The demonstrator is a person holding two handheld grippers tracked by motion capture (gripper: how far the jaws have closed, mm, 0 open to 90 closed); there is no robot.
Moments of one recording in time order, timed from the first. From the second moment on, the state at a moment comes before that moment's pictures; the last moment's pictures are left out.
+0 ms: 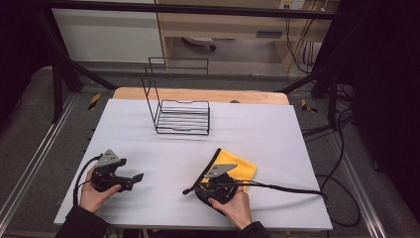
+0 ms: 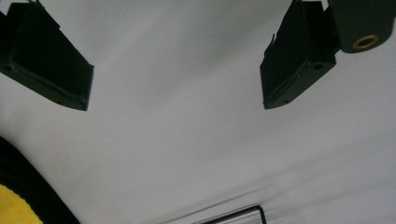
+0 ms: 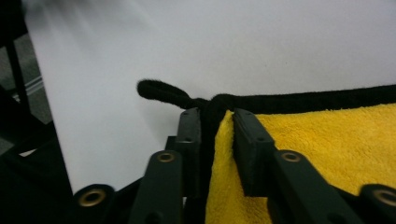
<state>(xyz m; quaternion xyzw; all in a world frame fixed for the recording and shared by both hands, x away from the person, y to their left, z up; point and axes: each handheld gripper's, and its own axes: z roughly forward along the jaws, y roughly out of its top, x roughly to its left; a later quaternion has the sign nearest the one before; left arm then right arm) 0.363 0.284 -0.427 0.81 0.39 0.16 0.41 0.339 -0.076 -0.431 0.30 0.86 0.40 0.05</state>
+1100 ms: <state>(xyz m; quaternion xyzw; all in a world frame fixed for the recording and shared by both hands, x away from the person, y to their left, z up) 0.376 0.101 -0.443 0.88 0.33 0.03 0.35 0.387 -0.231 -0.449 0.49 0.77 0.37 0.16</state>
